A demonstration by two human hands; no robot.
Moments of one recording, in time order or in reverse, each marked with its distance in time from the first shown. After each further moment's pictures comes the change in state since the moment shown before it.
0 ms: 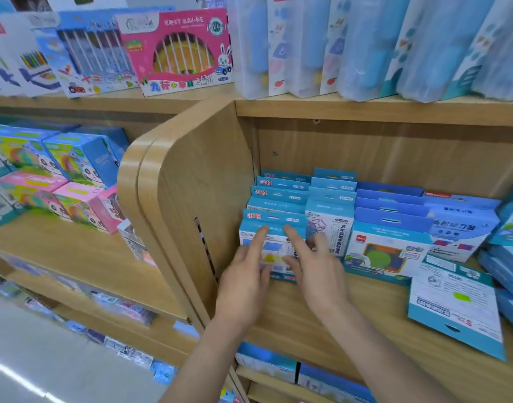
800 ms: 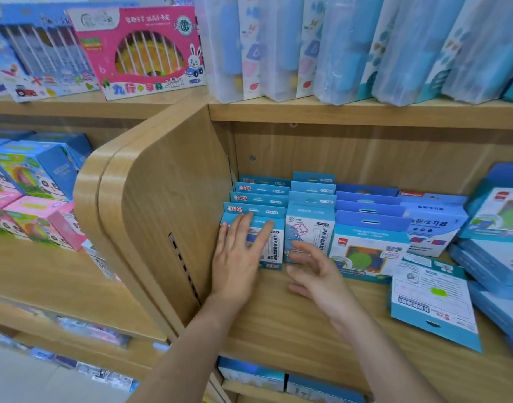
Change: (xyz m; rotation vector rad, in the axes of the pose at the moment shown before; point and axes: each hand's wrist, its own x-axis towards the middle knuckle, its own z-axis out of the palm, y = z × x) left_hand 0.059 -0.017 0.031 0.465 0.149 0.416; right_hand -0.008 0.017 -0.020 1.174 -0.228 0.620
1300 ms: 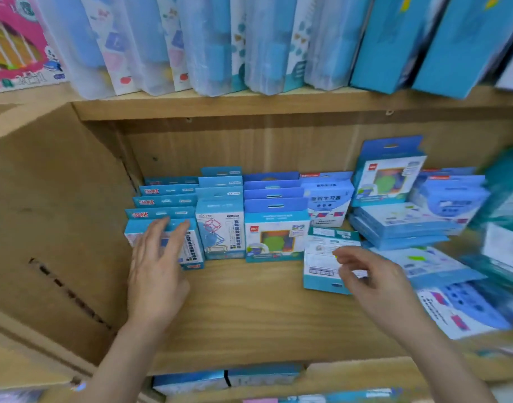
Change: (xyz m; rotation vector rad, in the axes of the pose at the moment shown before) left_hand -0.003 0.026 -0.025 -0.237 0.029 -0.094; right_hand -0.099 -0.021 -0.154 -0.778 0.445 -0.260
